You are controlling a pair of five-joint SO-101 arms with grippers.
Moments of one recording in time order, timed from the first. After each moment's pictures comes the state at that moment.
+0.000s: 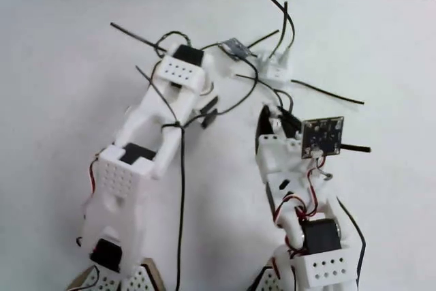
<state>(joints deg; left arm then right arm) 16.0 40.8 -31.1 87.1 -23.4 -14.5 -86.4 78.4 32.9 -3.3</state>
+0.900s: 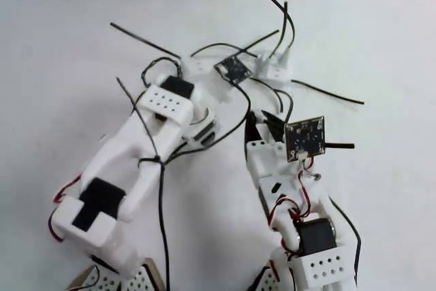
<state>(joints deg) 19.0 8.7 11.5 69.0 -22.5 -17.9 -86.3 79.4 32.9 -0.4</state>
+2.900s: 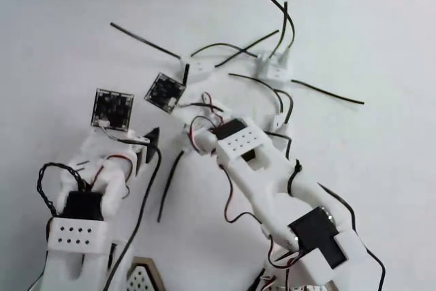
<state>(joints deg) -2.1 -68.0 74.5 42.2 -7.3 -33.9 -2.0 34.7 28.2 33.9</state>
